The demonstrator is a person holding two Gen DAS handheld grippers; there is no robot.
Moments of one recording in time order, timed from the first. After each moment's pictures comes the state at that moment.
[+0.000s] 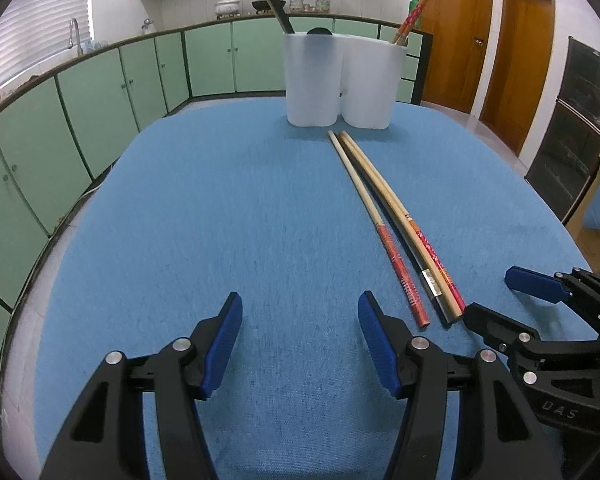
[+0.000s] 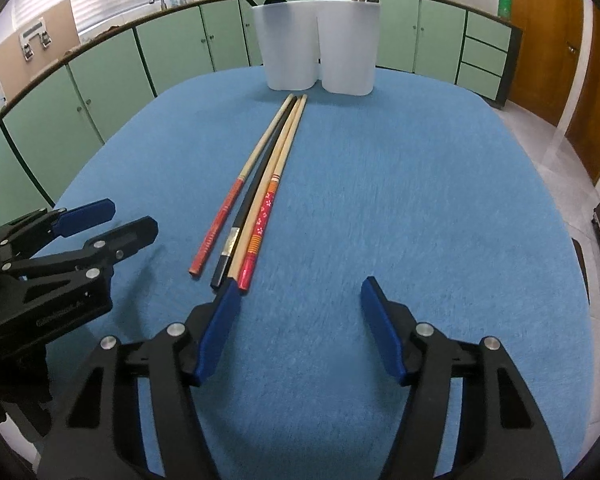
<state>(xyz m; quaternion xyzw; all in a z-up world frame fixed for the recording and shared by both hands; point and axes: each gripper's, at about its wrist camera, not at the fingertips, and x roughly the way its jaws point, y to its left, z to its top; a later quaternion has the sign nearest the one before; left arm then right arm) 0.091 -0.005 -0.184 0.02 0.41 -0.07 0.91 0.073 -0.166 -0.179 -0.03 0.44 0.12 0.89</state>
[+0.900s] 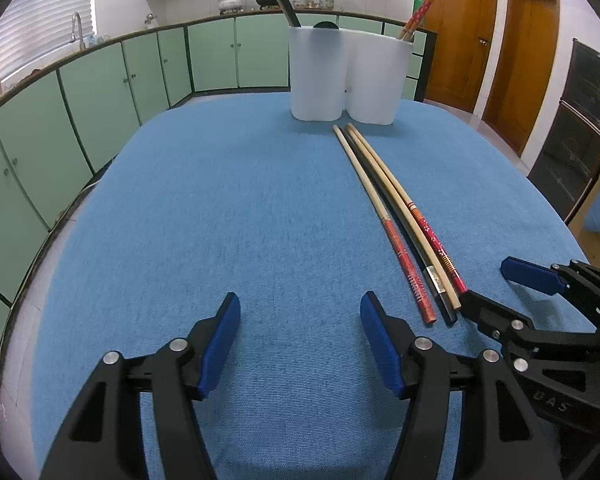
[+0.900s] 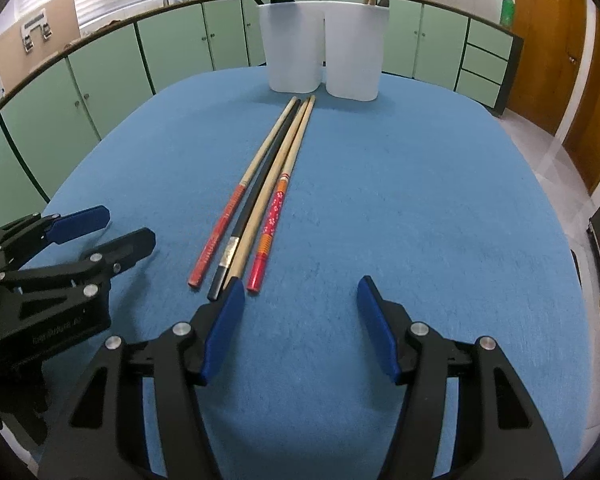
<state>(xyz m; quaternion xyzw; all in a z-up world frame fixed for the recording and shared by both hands) 0.092 0.002 -0.187 0.02 0.42 -0.07 0.90 0.080 -0.158 -0.181 -0.05 0.44 0.11 0.89</state>
